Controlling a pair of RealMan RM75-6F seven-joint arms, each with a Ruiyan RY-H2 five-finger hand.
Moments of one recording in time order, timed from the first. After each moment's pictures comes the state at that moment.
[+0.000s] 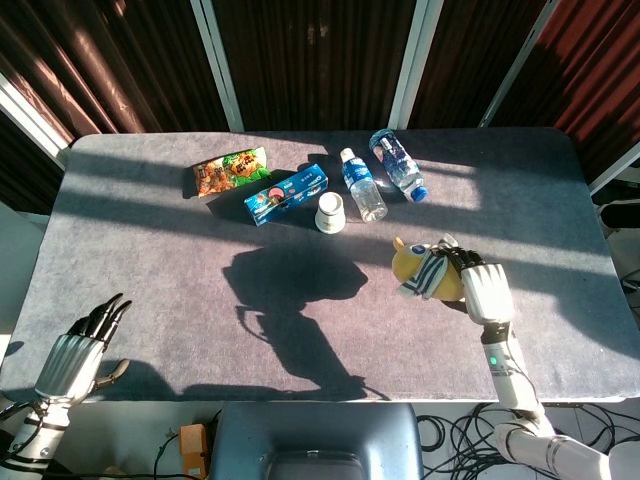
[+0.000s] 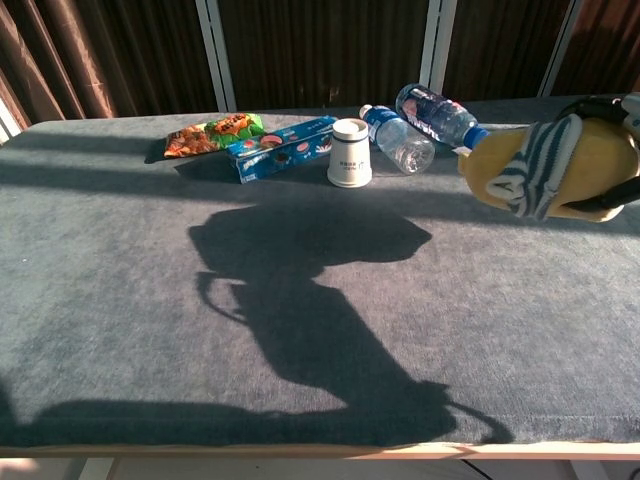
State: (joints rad) left arm -0.20 -1.17 0.03 -1.64 1.60 1.41 0.15; right arm 0.44 -1.67 0.17 -1.00 -1.46 1.36 0.01
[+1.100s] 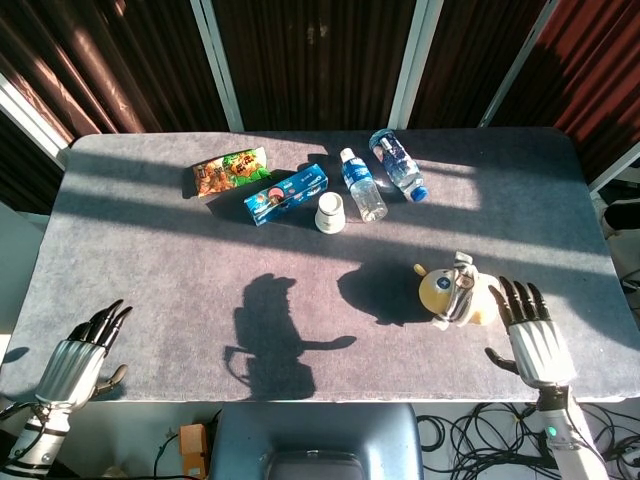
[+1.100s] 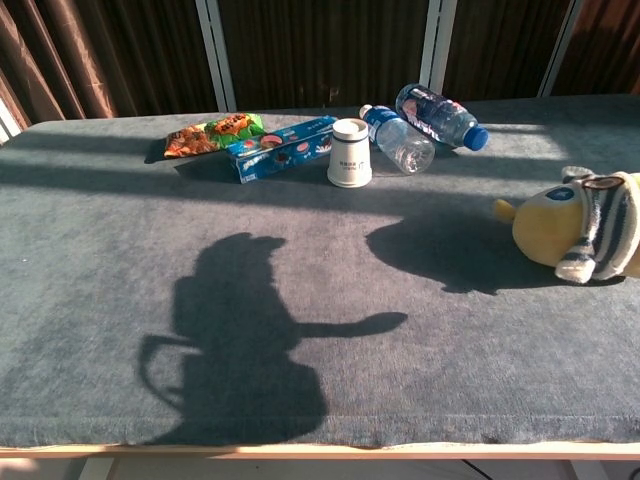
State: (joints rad) left arm -0.17 -1.16 0.05 -1.66 1.60 1.42 0.21; right arm 0.17 -1.32 -0.02 -1.52 -1.52 1.54 -0.28
